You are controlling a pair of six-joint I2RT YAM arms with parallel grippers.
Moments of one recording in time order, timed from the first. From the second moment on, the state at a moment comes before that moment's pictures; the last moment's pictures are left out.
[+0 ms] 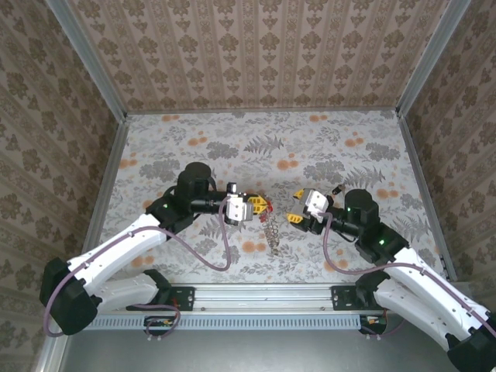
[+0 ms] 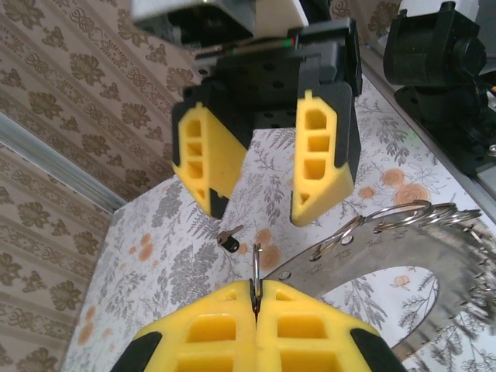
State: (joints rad) left arm -0.79 1.08 0.83 -0.08 0.74 0.85; right arm 0.55 0.69 0.52 -0.12 -0.39 -0.42
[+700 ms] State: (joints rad) left arm -0.73 1.10 0.86 -0.15 0.70 0.71; right arm 0.22 0.99 0.79 -0.44 0.19 0.15
